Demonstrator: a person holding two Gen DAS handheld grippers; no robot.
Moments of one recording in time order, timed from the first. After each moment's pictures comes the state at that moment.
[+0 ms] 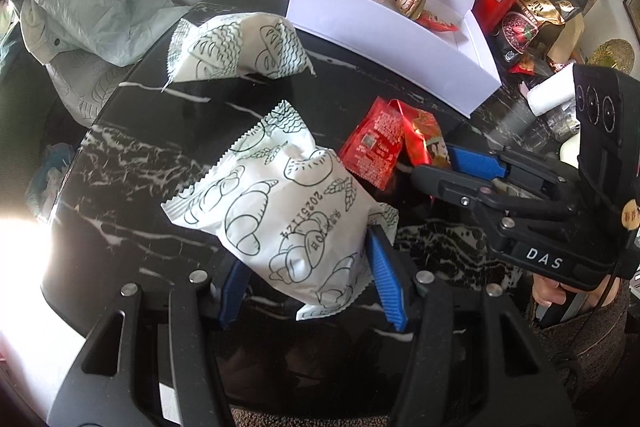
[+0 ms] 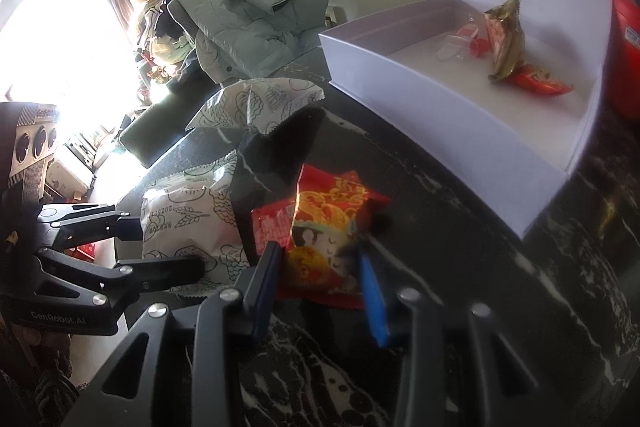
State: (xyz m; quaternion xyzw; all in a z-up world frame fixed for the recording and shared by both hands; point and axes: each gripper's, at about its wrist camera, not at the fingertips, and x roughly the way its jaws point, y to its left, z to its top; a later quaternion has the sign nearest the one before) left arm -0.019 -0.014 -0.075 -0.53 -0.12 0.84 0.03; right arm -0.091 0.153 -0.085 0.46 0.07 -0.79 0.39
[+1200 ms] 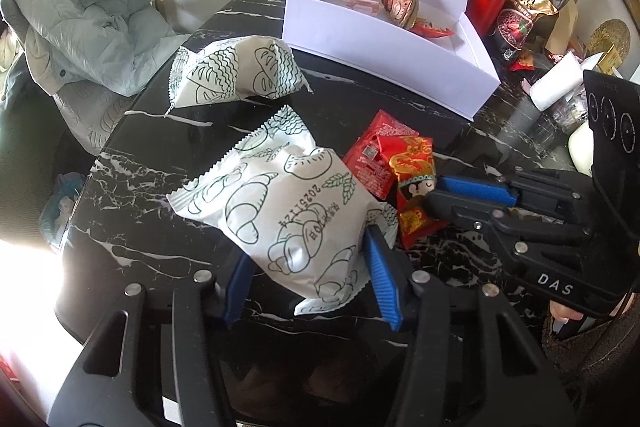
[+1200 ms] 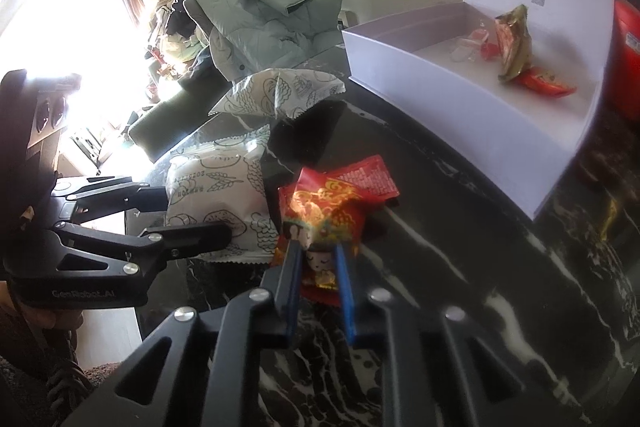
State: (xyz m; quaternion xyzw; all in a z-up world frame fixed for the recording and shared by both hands) left arm -0.019 -0.010 -0.074 -0.49 -0.08 0.86 0.03; right arm -0.076 0.155 -0.087 0.45 0.07 -0.79 0.41
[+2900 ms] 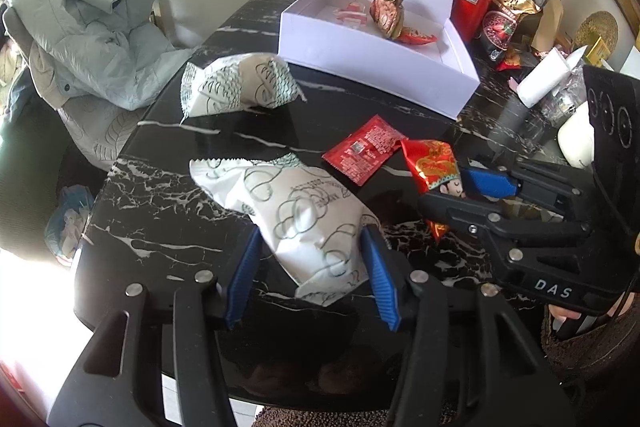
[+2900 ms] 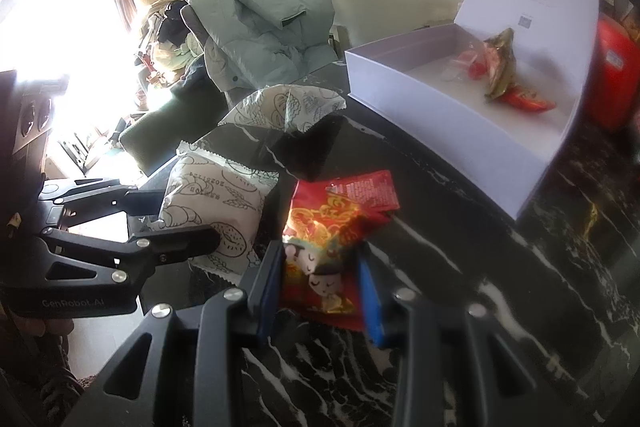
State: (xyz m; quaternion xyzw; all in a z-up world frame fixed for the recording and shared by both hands) left arm 0.002 -0.009 -0.059 -0.48 -0.07 0.87 0.03; right arm -0.056 0.155 -0.072 0.43 0.08 -0.82 0.38
